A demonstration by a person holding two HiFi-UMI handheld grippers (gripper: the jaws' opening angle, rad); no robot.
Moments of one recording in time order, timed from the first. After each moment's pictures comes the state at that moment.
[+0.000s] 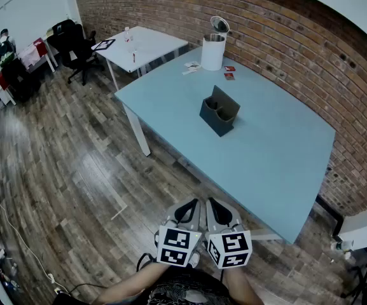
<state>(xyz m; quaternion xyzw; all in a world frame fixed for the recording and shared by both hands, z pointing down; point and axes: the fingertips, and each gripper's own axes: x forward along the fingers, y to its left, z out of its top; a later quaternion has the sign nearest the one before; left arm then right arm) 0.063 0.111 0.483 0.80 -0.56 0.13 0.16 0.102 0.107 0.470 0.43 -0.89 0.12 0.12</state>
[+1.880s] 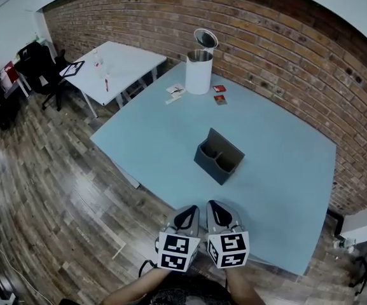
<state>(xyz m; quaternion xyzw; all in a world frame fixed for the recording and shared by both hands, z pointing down) 0.004 -0.094 0.493 0.83 -0.51 0.14 0.18 0.049 -0.105 0.485 0.50 -0.84 0.13 0.15</state>
